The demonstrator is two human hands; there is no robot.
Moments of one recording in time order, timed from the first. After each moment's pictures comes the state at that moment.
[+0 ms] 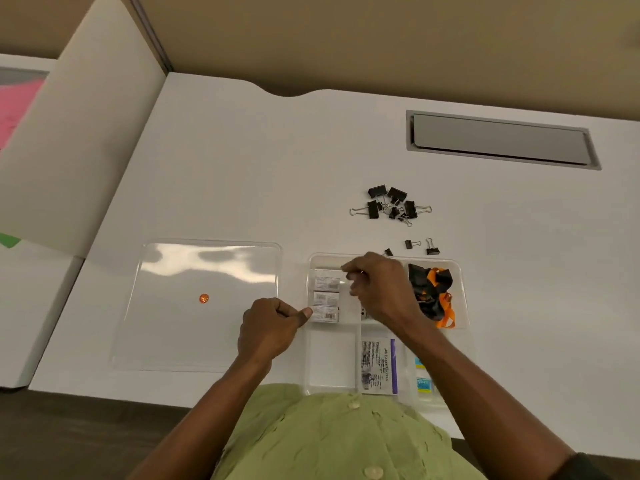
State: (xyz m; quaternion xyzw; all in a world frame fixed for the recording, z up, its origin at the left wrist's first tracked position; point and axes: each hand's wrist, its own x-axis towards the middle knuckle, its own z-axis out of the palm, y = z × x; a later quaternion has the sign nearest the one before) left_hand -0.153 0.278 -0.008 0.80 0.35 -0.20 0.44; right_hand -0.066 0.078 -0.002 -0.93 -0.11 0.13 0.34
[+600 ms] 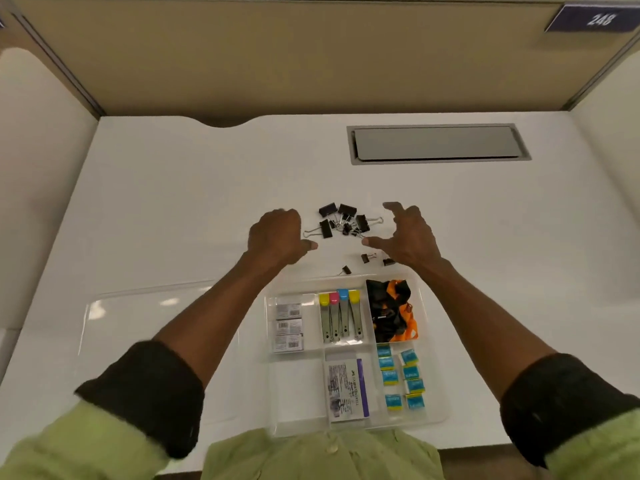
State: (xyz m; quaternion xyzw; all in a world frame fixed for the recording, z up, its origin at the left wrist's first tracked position) left_hand 0.053 0.215 0.032 0.98 -0.02 -0.19 0.09; right_hand 0.059 -0.046 -0.012 -0.97 0.05 0.11 0.23
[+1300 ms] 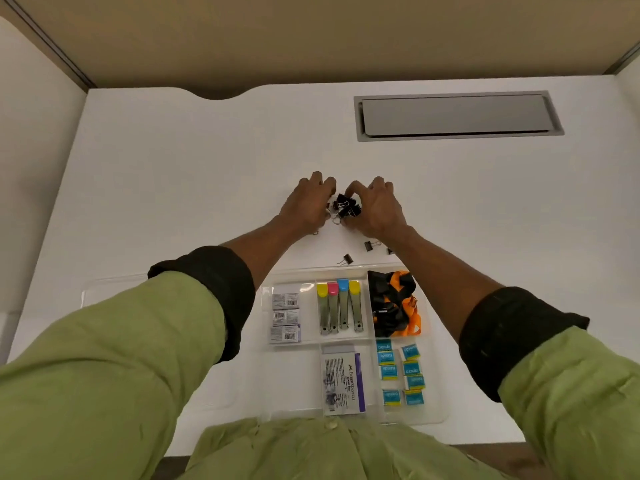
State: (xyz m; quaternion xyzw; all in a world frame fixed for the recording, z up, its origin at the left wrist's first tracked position) left_hand 0.121 0.176 -0.057 0.97 -0.14 -0.11 0.16; right_hand 0.110 -0.001 -0.061 -0.98 -0.06 0.09 0.16
